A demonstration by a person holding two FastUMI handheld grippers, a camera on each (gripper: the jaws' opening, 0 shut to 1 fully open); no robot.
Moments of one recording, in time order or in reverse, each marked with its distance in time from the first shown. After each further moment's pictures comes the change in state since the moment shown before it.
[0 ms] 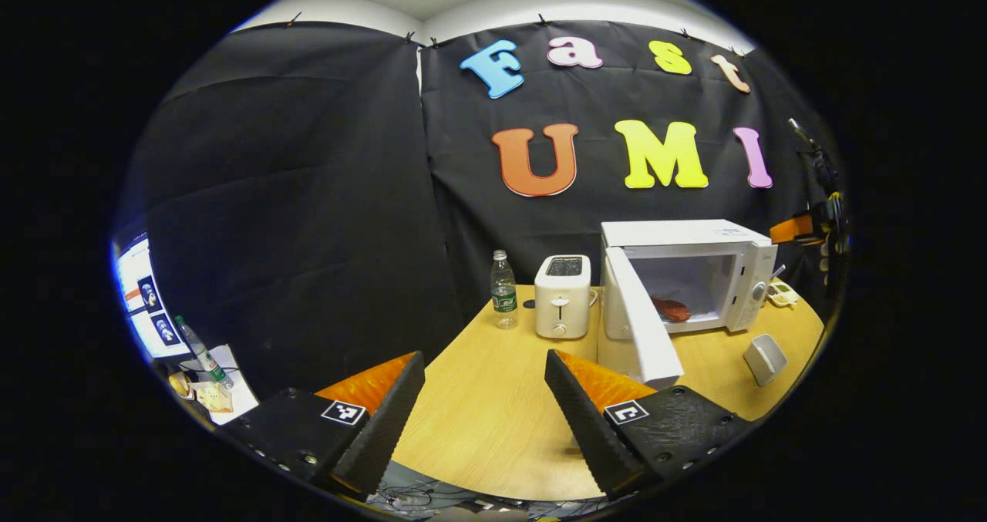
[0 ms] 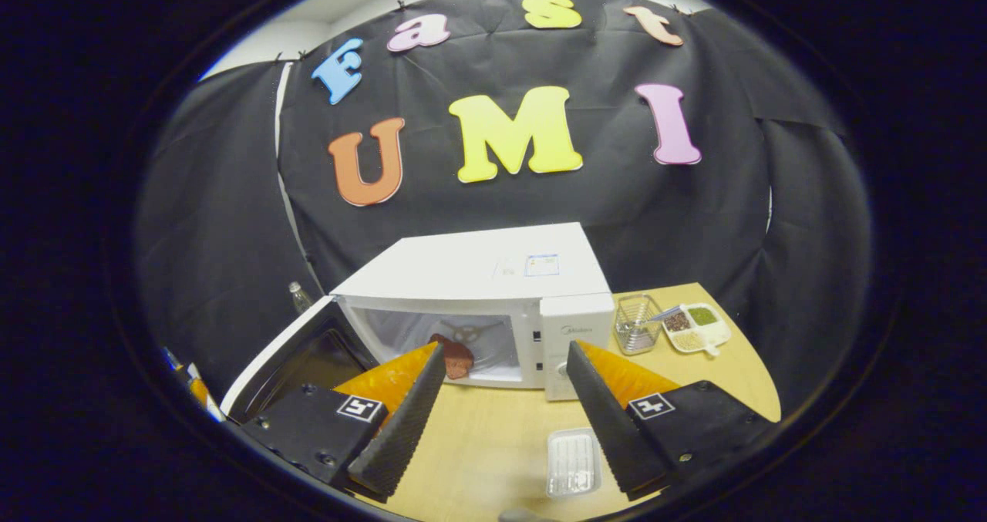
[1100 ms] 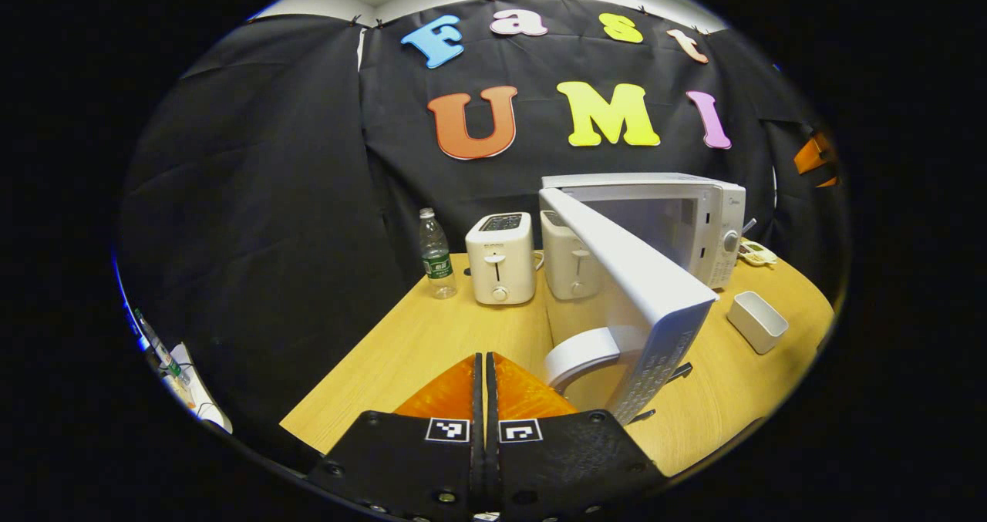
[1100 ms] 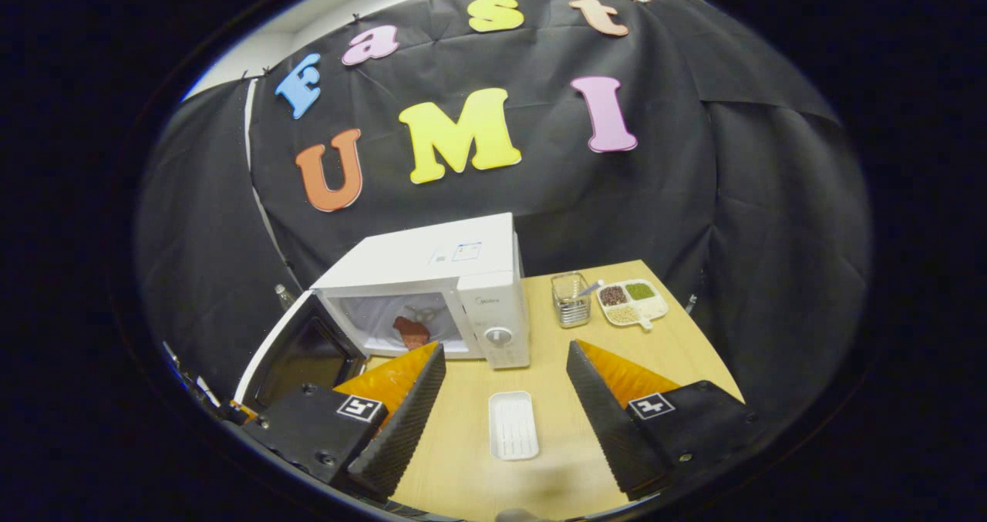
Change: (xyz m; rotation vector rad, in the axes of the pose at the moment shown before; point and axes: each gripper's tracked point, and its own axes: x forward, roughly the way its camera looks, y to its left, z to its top) left arm 0.034 -0.098 -0.066 0.070 0.071 -0.196; right arm -0.081 -0.079 -0.013 0.093 0.053 -0.105
